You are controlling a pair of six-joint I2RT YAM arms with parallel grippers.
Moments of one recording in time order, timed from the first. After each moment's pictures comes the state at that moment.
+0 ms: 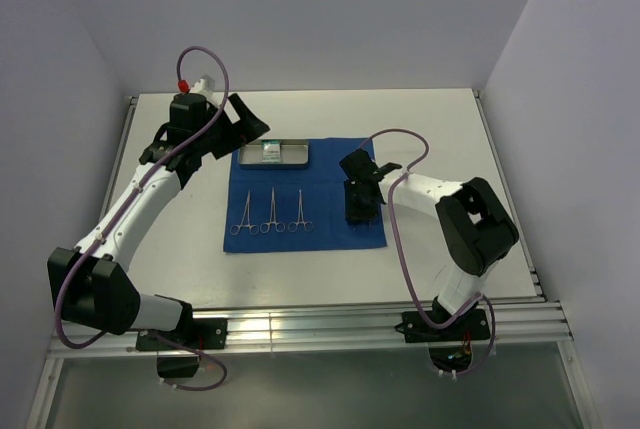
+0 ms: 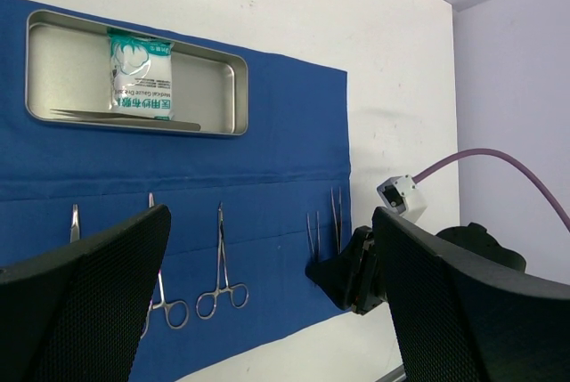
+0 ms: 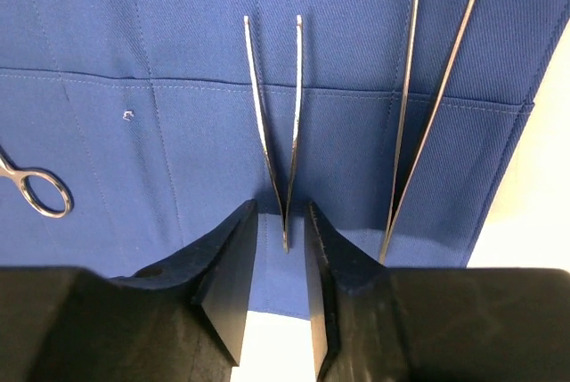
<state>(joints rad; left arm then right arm) -0.28 1.37 1.21 -0.32 0.19 -0.69 0.56 1.72 1.03 -0.52 0.04 0.57</state>
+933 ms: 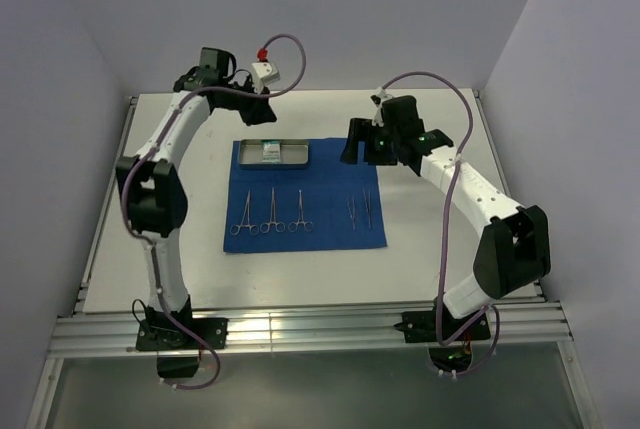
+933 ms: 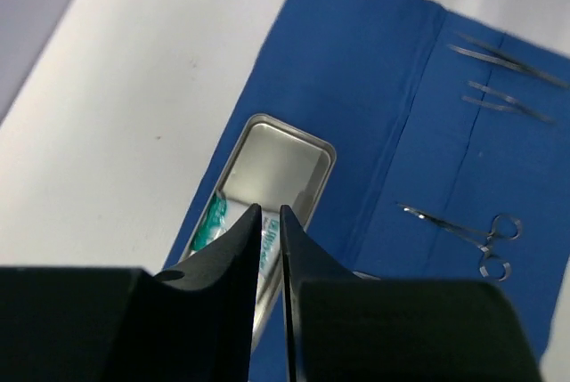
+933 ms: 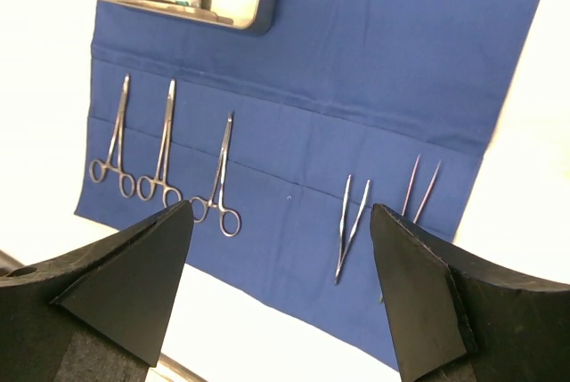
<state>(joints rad) -0.21 2.01 1.91 -0.68 0.79 0.59 0.38 1.52 1.26 -0.49 -0.19 0.38</state>
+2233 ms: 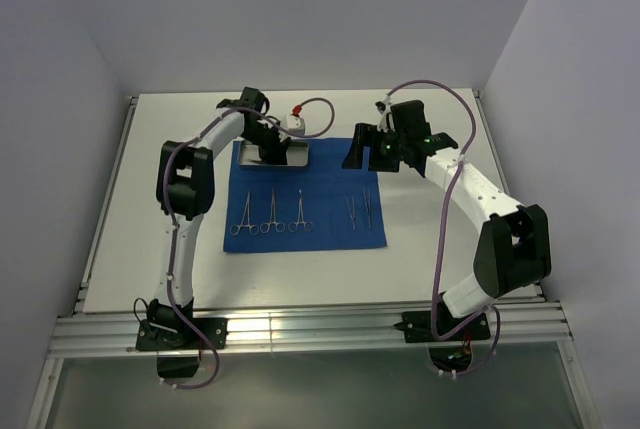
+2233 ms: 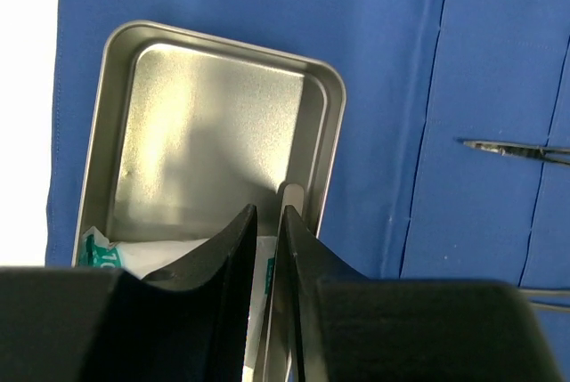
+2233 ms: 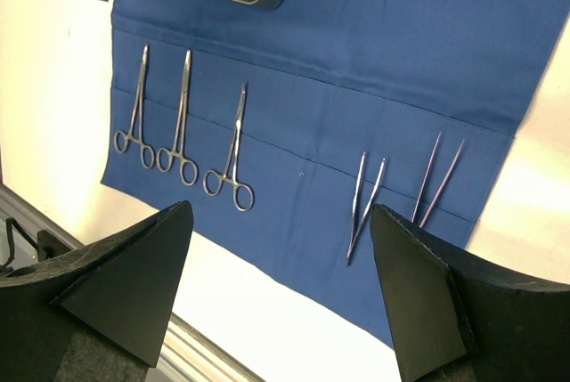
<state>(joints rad) -0.29 2.39 2.01 -0.86 0.72 0.98 0.30 1.52 1.20 -0.48 -0.36 0.39</state>
